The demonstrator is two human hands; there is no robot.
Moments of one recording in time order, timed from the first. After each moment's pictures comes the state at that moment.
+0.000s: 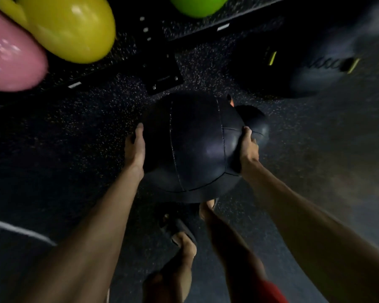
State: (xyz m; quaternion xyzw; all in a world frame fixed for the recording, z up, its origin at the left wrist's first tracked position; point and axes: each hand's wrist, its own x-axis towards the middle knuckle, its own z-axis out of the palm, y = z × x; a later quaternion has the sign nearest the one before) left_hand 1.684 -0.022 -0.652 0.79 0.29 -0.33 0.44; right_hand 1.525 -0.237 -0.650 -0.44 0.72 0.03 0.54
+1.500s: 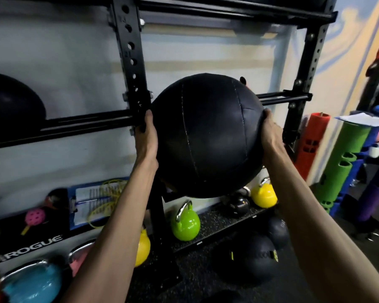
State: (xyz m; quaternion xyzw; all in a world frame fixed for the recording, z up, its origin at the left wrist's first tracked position) left_hand 1.686 -0.099 0.104 0.61 -0.10 -0.09 0.78; right_hand 1.502 -0.304 0.120 -0.59 0.39 -0.43 0.55
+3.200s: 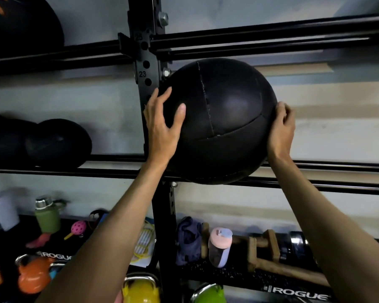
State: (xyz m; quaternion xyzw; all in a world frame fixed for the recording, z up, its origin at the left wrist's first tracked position) left_hand 1.792 -0.305 0.229 0.69 -0.24 0.46 0.50; right_hand 1.775 -0.560 0.222 -0.59 0.04 -0.47 0.66
